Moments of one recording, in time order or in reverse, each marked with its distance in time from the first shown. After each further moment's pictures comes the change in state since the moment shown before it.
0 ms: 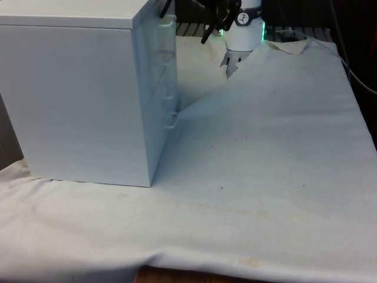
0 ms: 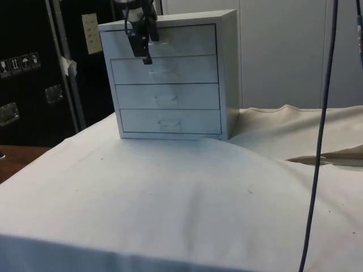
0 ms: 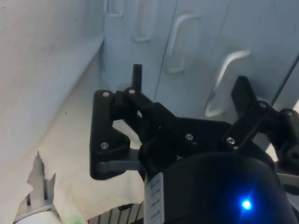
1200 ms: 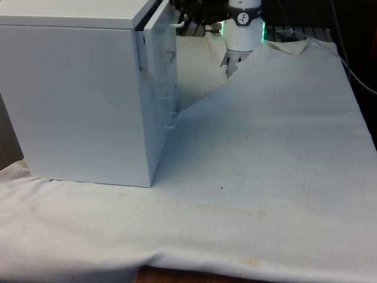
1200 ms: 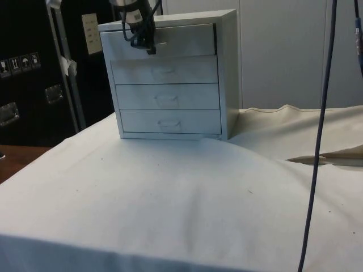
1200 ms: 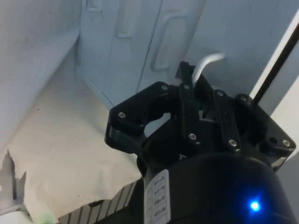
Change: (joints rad) arm 0.015 0.012 0.016 0.017 -0.105 -0.039 0.097
